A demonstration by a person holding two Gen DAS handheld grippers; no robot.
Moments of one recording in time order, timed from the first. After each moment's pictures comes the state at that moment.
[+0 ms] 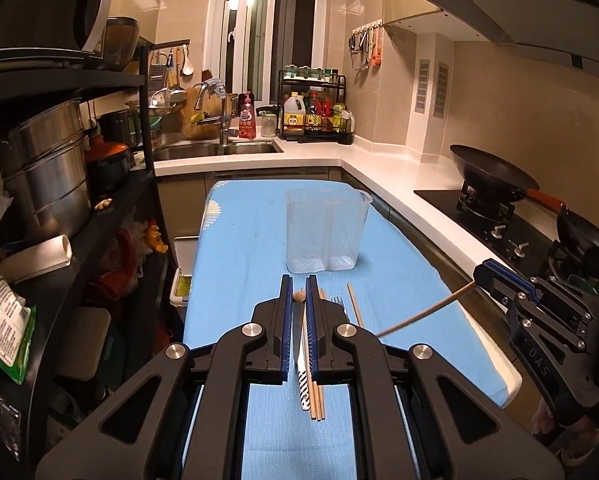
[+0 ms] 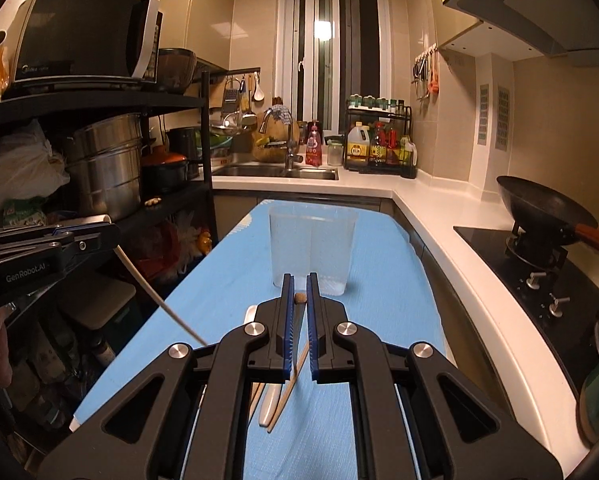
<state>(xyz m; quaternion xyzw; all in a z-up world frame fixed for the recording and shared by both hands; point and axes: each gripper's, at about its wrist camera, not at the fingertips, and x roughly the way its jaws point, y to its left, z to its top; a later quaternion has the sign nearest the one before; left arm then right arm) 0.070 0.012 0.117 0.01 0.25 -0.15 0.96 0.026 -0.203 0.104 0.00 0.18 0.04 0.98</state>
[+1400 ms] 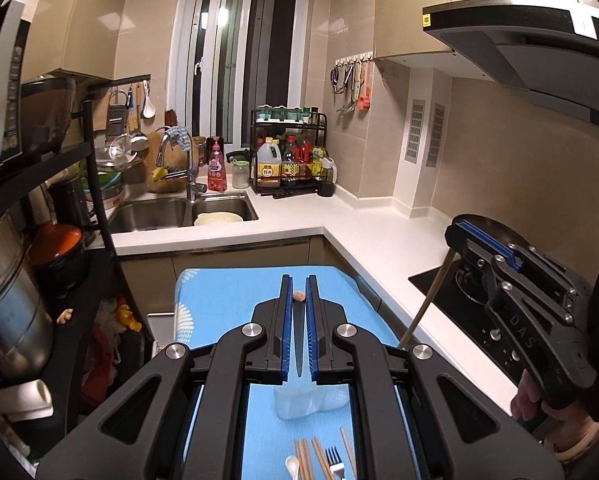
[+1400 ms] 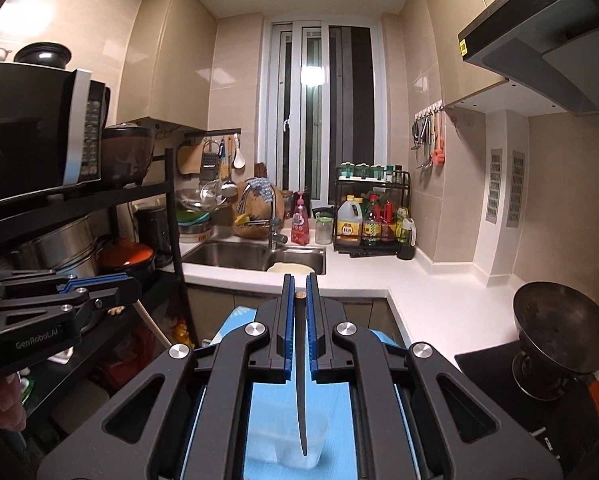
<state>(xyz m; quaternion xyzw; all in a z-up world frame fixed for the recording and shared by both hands) 0.273 -0.042 0.267 0.01 0.22 -0.21 0.95 0.242 -0.234 0.273 0.00 0.10 0.02 0.99</state>
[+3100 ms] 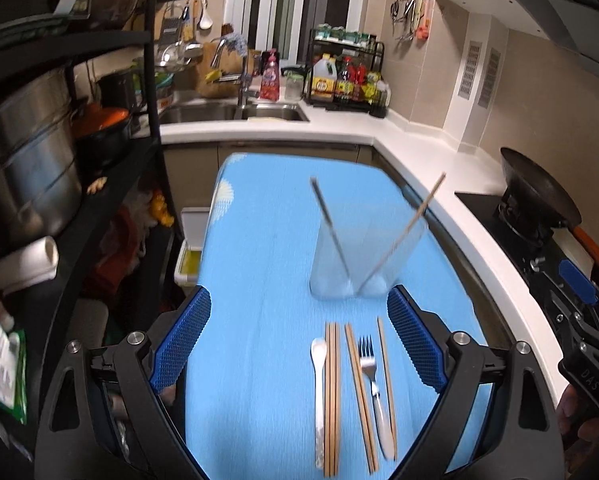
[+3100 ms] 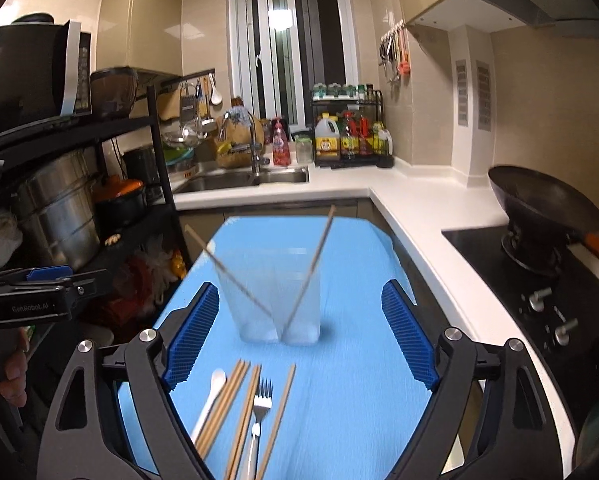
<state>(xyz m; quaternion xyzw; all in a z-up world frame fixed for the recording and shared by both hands) 0.196 0.007 0.130 -0.02 0.35 -0.11 0.93 0.120 -0.242 0.125 0.06 0.22 -0.02 0.97</state>
